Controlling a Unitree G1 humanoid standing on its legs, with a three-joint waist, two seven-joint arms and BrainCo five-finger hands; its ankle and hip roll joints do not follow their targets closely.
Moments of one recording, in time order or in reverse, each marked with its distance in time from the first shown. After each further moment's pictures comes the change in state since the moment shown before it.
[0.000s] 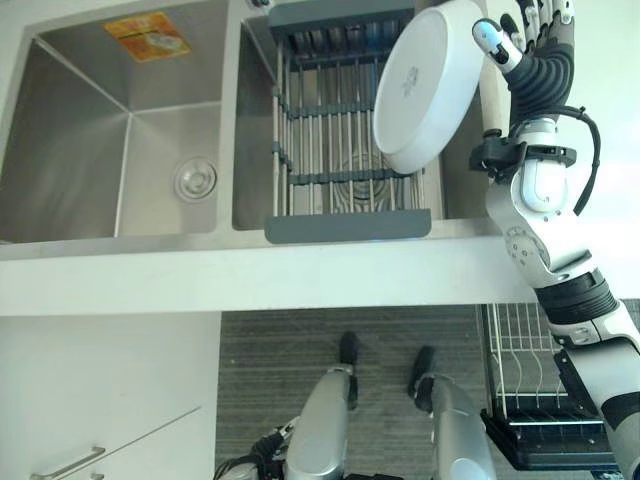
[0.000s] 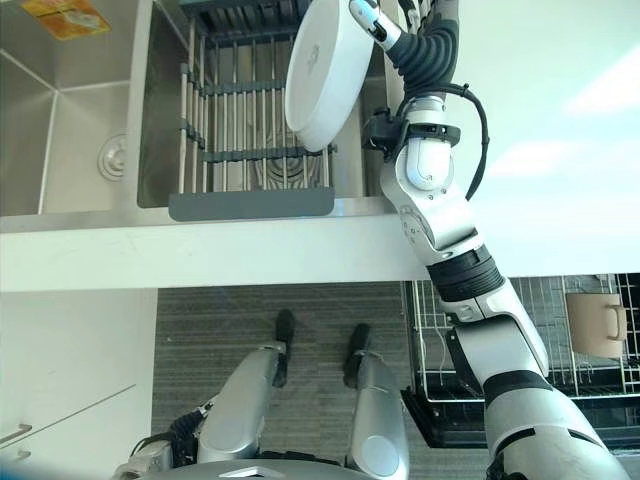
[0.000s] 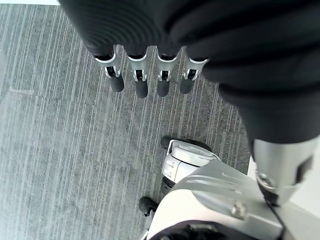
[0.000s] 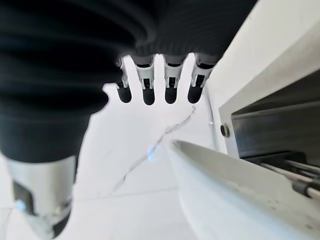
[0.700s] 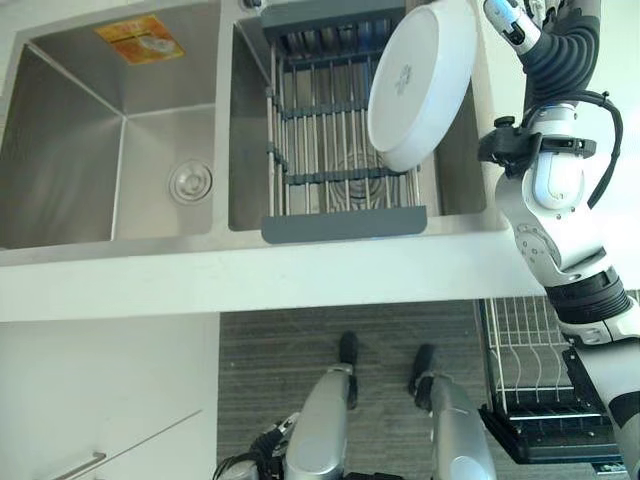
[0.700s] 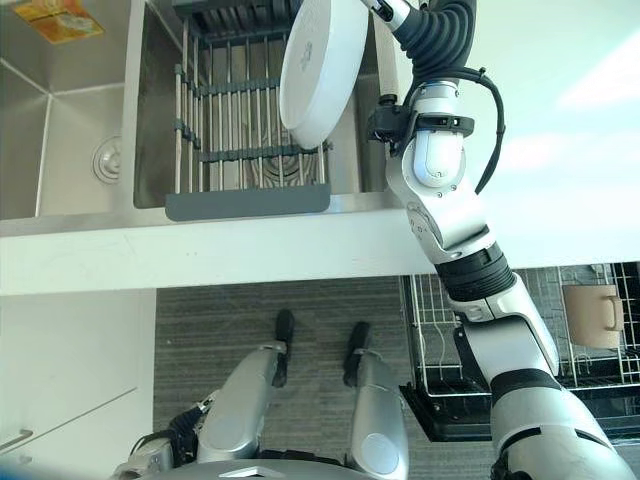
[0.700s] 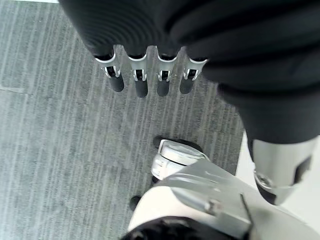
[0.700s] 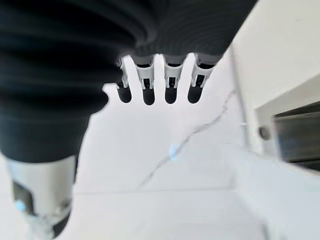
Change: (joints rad) left arm -0.001 0.000 0.001 -0.003 -0.038 -0.019 0.000; right arm -0.006 -0.035 -0.002 -0.075 -0.035 -0.019 -0.022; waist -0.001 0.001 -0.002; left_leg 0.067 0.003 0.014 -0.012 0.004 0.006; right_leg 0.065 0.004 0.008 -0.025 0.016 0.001
